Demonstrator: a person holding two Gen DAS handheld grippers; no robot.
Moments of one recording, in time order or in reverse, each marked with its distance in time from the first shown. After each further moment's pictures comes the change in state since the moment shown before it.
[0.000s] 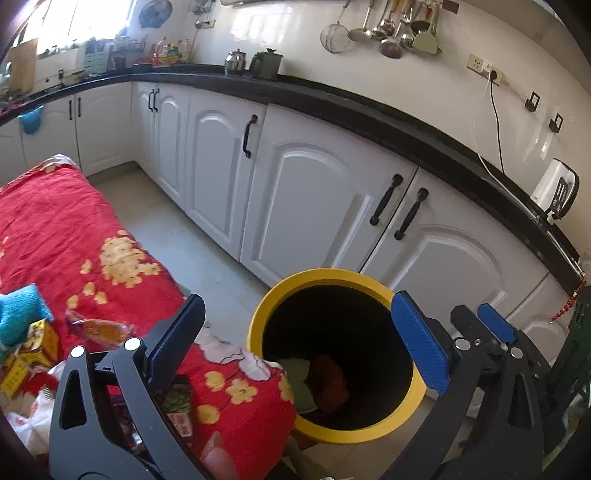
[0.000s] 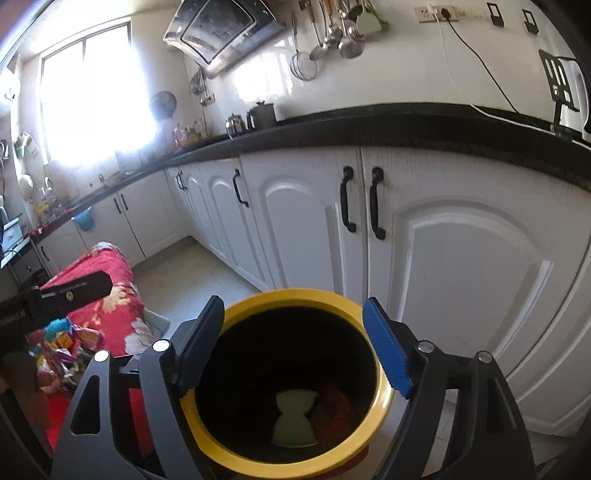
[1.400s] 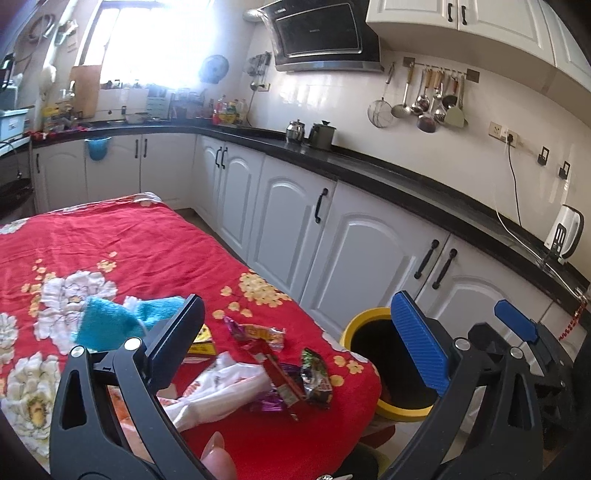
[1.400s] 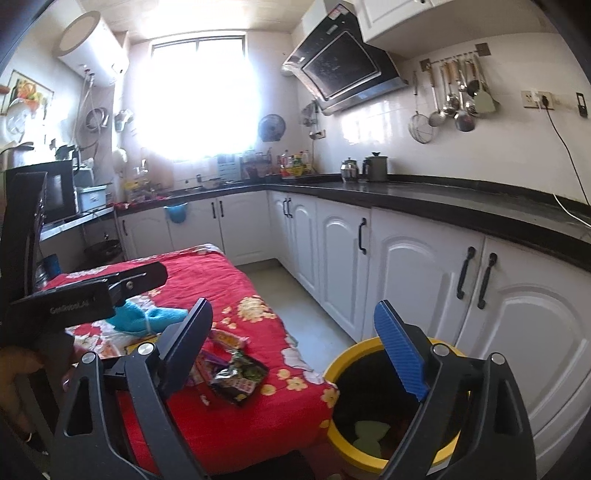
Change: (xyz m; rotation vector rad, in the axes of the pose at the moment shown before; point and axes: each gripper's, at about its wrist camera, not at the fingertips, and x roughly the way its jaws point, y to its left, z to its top) left arm -0.152 0.090 -0.031 -0.052 -0.262 0.150; right arm -0.085 0.152 -0.007 -0.264 -0.150 0.295
